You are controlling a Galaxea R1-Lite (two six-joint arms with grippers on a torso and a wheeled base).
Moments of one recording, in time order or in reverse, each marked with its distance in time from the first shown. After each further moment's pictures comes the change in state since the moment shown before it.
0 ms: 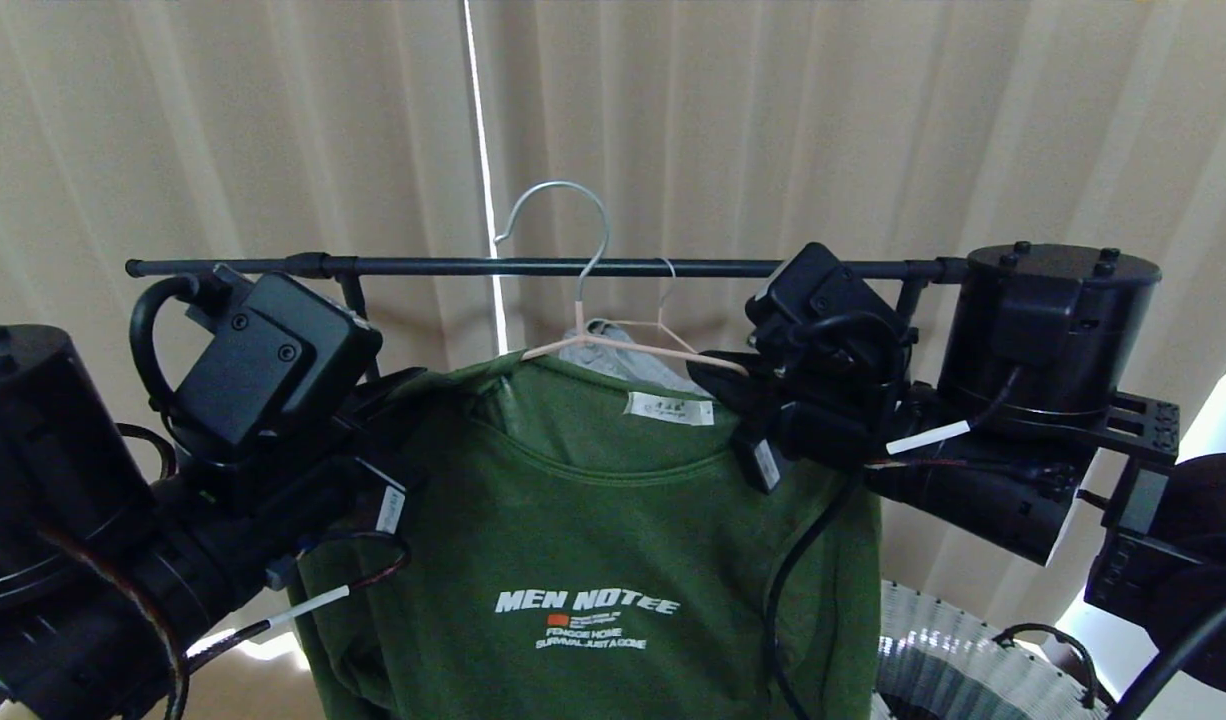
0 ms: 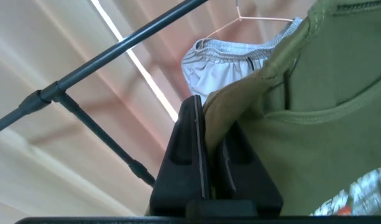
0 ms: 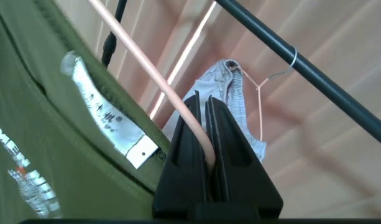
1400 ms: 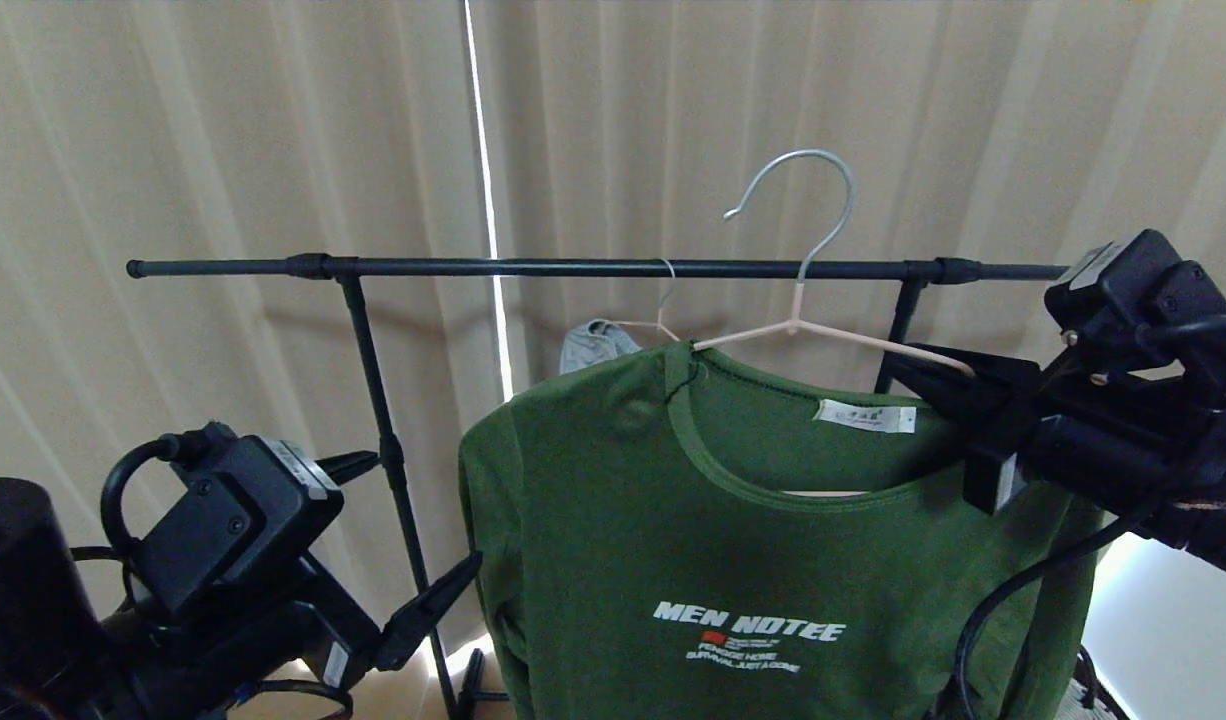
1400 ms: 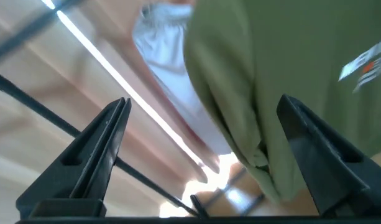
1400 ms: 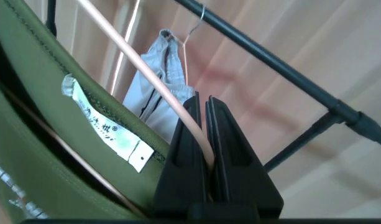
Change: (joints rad) left arm 0.044 -0.073 0.233 0.000 -0.221 -0.045; right arm -0.177 -0.337 0.276 -0.006 0.017 0.009
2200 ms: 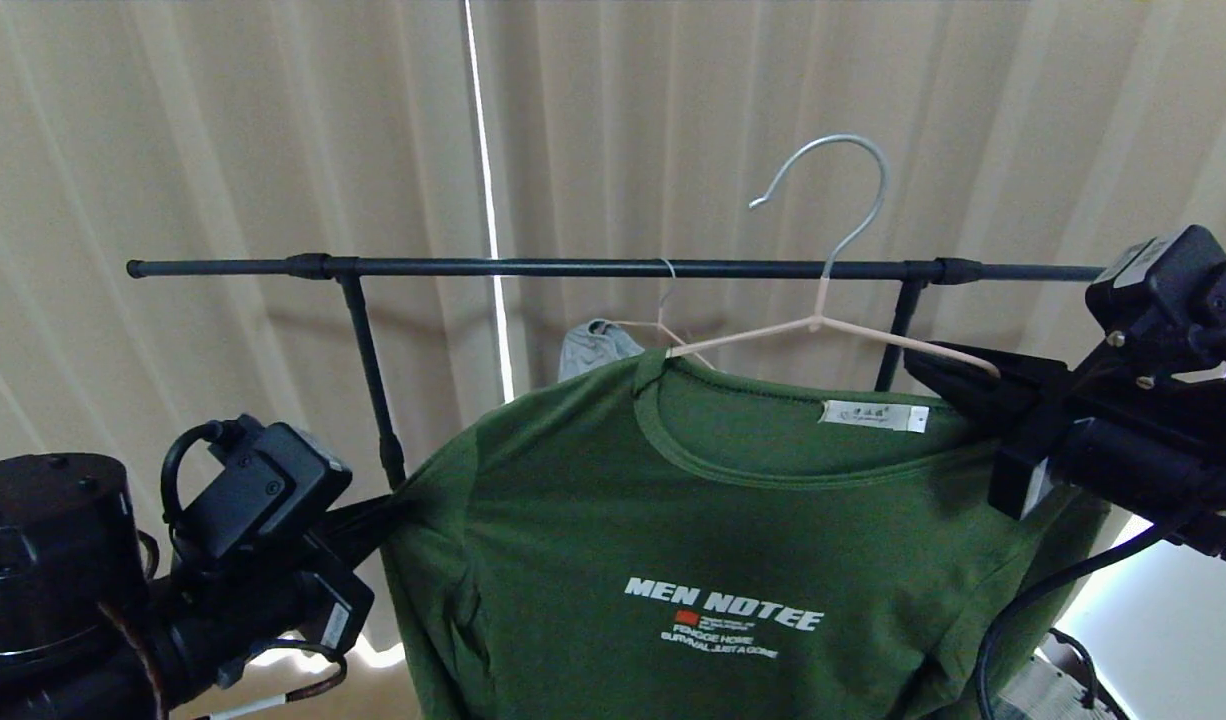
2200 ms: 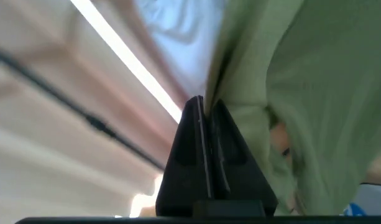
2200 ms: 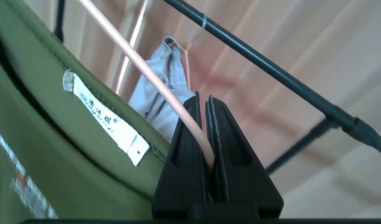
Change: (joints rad) left arm 0.173 0.084 0.004 -0.002 -0.077 0.000; right arm -0.022 -0.040 0.013 0.014 0.009 -0.003
